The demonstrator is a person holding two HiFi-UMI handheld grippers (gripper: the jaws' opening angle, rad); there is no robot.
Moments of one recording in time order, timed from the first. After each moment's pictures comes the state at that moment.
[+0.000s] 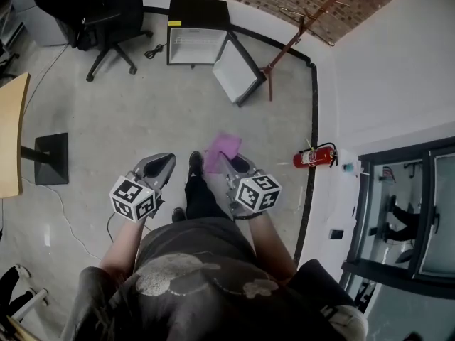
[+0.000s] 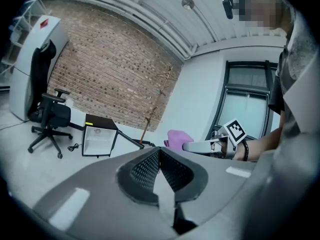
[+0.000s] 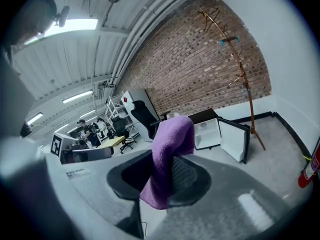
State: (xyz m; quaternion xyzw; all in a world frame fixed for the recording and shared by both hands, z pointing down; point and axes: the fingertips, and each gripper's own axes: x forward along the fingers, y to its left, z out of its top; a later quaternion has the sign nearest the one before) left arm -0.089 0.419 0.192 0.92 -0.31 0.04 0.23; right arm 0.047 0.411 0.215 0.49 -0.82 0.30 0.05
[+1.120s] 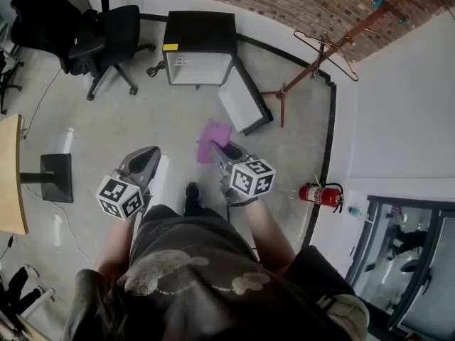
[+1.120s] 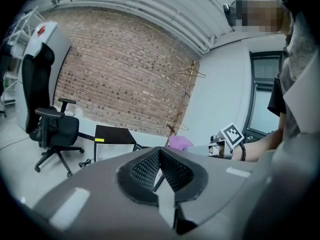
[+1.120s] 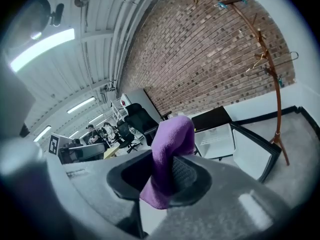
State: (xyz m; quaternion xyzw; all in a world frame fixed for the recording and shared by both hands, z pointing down) left arm -0.052 0.151 0.178 0.89 -0.40 0.07 0.22; right arm 0.096 0.122 0.233 0.41 -0.84 0.34 0.04
